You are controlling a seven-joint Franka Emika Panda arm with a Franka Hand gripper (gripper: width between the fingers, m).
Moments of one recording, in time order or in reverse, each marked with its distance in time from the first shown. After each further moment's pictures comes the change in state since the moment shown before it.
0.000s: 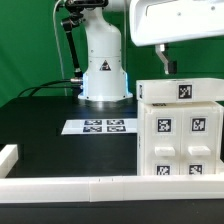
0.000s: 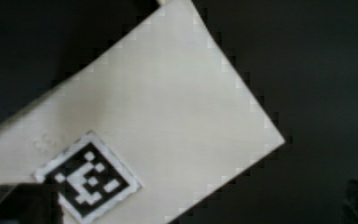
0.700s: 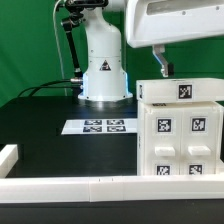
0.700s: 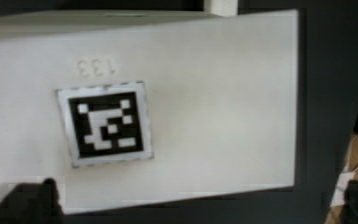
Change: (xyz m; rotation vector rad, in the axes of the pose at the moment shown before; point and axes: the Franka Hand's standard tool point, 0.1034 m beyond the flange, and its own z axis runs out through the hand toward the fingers) arm 0.002 0.003 0.001 -0.001 0.008 -0.520
